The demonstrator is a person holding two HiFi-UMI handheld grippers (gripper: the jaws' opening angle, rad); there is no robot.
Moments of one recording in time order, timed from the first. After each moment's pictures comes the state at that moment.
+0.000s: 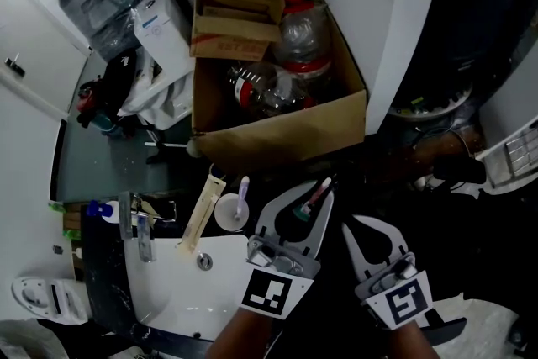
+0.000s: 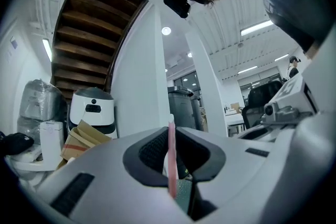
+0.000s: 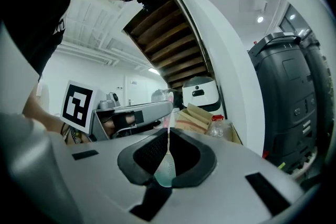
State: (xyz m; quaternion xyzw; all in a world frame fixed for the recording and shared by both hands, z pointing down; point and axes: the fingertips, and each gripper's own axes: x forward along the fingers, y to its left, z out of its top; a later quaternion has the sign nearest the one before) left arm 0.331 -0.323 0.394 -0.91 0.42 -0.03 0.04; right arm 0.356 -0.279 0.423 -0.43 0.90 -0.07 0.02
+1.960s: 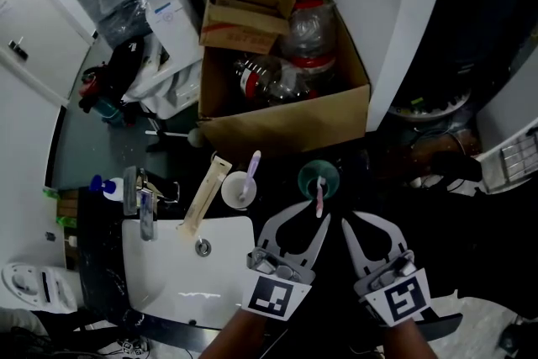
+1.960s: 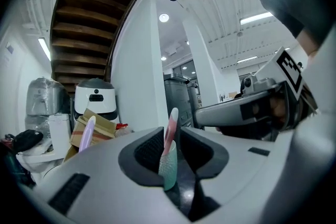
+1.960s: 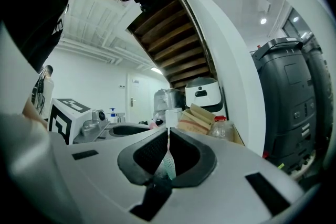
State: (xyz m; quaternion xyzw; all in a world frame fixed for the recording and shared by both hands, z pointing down) left arm 0.314 -0.263 0.433 -0.91 0.40 -0.11 0.08; right arm 0.342 -0.248 0.416 -0.42 0.90 -0.06 0.01
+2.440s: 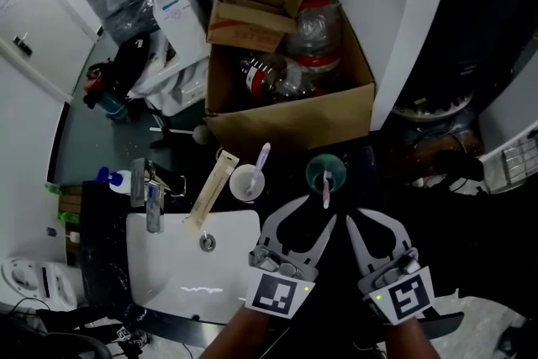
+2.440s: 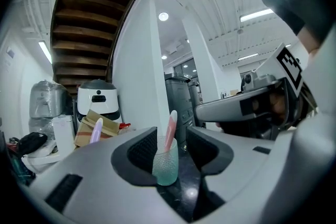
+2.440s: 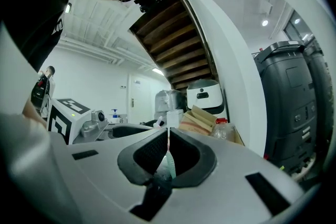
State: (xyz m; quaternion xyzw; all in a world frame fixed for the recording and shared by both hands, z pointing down) left arm 0.304 -0.255 0.429 -0.90 0.42 -0.11 0.08; right arm 0.335 -0.240 0.408 -0.42 0.91 -0.05 0.02
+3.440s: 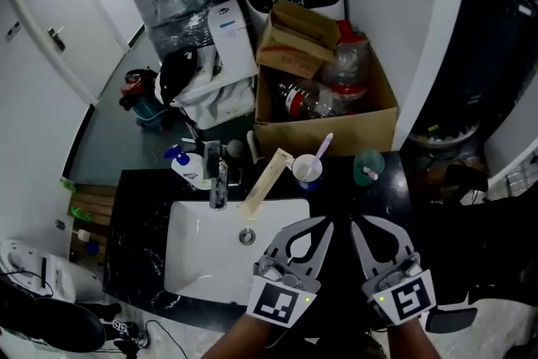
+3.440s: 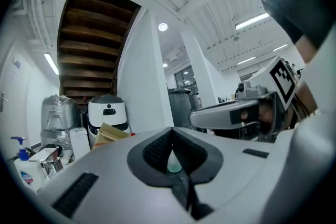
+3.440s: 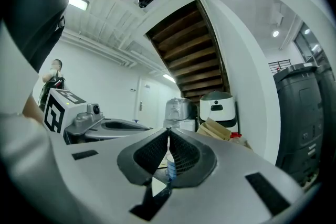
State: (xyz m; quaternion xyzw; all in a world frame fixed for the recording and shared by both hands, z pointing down) left arm 0.214 -0.154 0.352 -0.89 0.43 -0.08 0.11; right arm 0.247 -0.152 0.341 -0.39 0.92 0.01 0.03
